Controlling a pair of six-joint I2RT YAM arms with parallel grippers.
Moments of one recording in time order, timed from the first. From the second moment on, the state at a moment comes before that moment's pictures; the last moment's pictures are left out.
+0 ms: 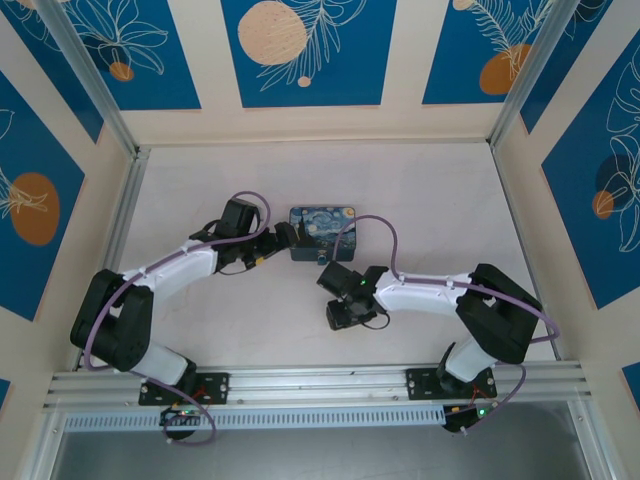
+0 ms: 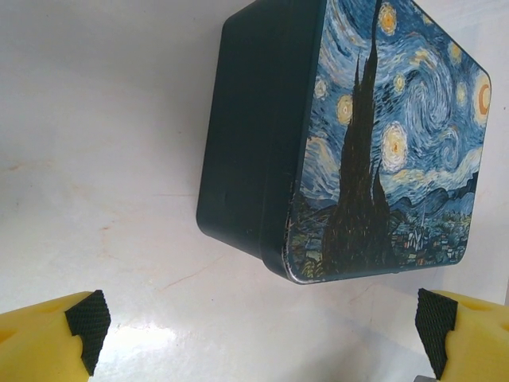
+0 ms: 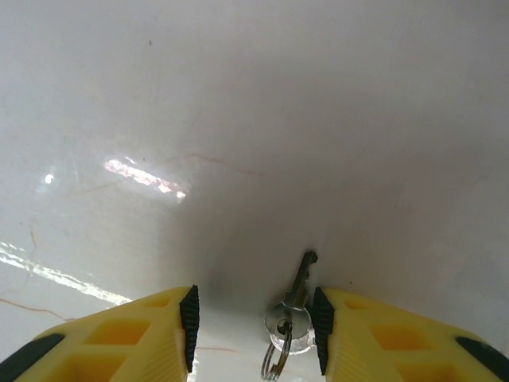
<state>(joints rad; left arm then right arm) -0.46 1.49 0.87 -0.25 0.27 -0.83 0.99 1.55 0.80 -0.62 0.00 0.65</state>
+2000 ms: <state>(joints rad) -0.60 1.39 0.72 0.40 0.37 -1.52 0.48 1.06 0.64 0.09 -0.32 1.30</state>
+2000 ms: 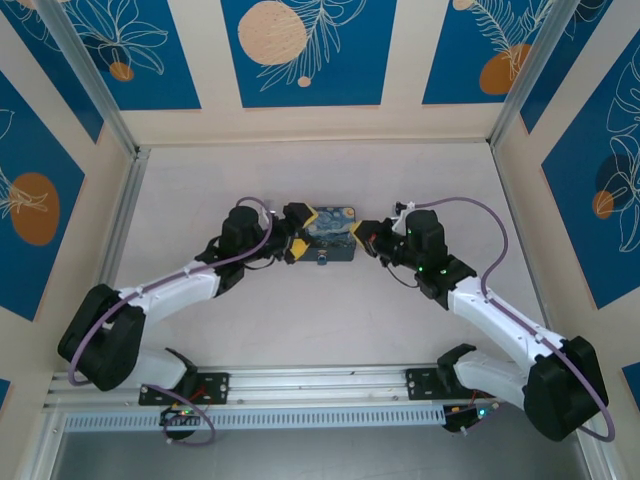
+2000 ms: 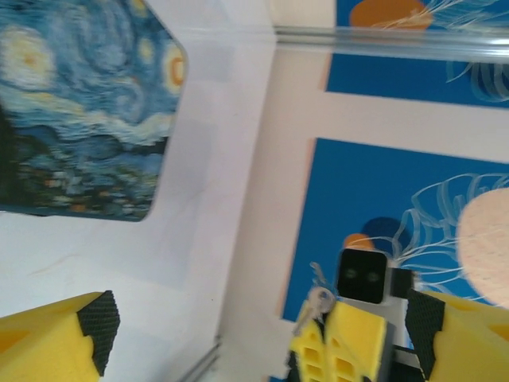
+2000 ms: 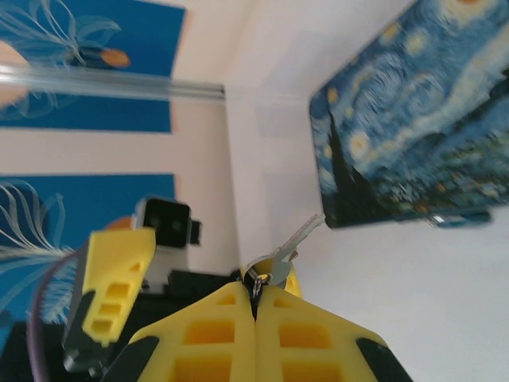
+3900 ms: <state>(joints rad) -0.74 1.67 0.86 0.81 0.16 -1.89 0.55 1.28 0.49 0.84 -0.09 1.50</state>
